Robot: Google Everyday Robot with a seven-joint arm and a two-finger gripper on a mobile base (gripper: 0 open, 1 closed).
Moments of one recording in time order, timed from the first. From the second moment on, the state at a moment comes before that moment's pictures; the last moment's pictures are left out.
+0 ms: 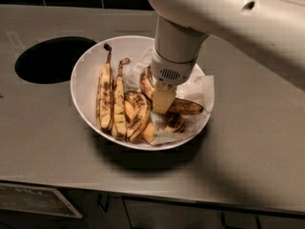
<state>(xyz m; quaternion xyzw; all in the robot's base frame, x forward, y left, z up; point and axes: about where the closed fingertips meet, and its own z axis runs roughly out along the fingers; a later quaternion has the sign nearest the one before) 0.500 -0.024 0.882 -0.63 0.77 -0.02 0.12</state>
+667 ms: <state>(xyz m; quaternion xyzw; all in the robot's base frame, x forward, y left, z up) 0.500 -0.024 0.882 -0.63 0.77 -0.02 0.12</state>
